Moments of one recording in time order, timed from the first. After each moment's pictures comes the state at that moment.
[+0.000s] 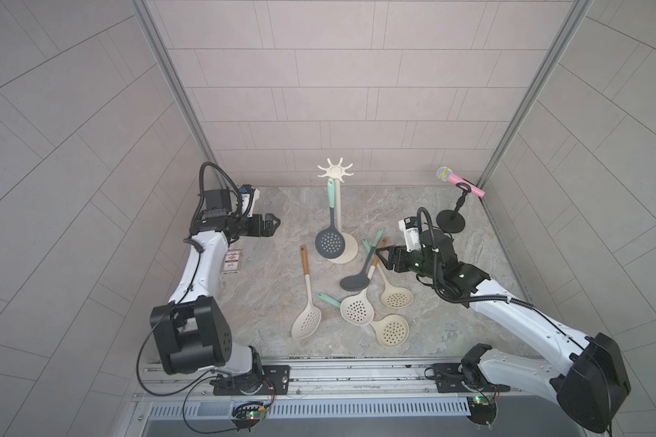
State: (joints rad) left arm 0.19 1.51 1.30 -0.61 0.57 0.14; right arm 0.54 1.08 0.79 -0.20 -0.15 0.51
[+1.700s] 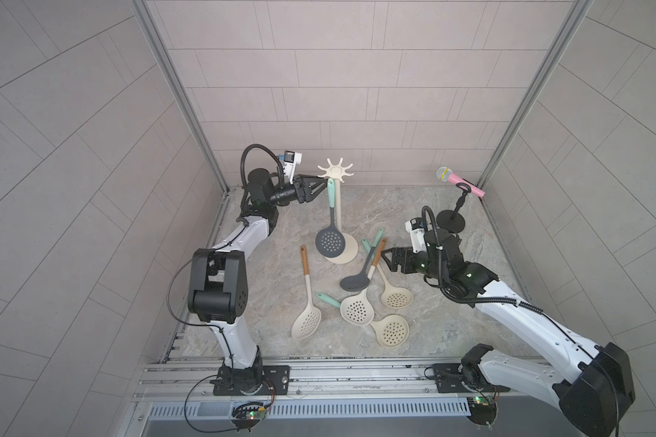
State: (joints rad) left arm -0.08 1.82 1.32 0.67 1.12 -0.72; right arm 0.51 1.08 0.83 -0.34 -0.09 0.47
